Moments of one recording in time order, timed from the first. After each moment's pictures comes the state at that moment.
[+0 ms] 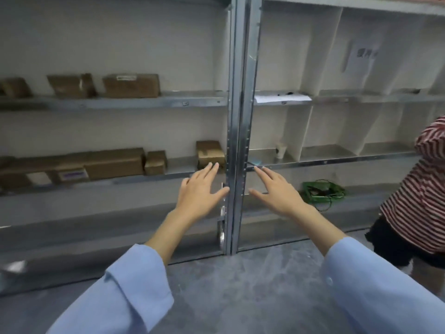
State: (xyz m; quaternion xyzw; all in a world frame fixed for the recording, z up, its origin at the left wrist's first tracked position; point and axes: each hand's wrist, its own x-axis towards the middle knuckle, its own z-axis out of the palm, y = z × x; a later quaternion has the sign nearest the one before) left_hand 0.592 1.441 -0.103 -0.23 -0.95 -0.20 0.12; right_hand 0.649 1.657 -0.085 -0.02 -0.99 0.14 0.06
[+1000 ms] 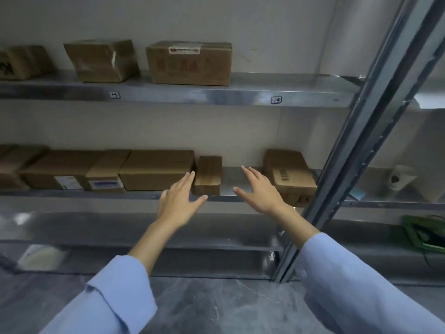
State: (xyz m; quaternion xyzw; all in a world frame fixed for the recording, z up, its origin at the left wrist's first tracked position) left_hand 0.240 1.238 -0.195 -0.05 -0.97 -0.23 0.07; right_hand 0.217 1.472 -0.175 0.09 -0.97 0.24 0.00
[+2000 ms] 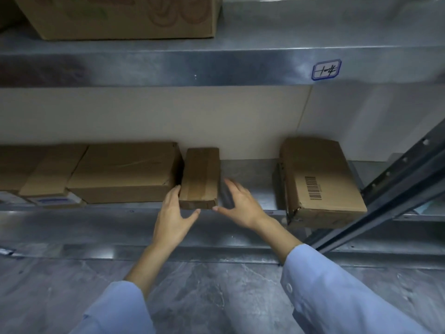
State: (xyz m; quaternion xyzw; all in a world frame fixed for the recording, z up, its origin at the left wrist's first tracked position) left_hand 0.088 1.248 -0.325 0.06 -0.94 -0.34 0.02; right_hand 0.052 1.450 -0.302 0.11 -0.93 0.33 -0.14
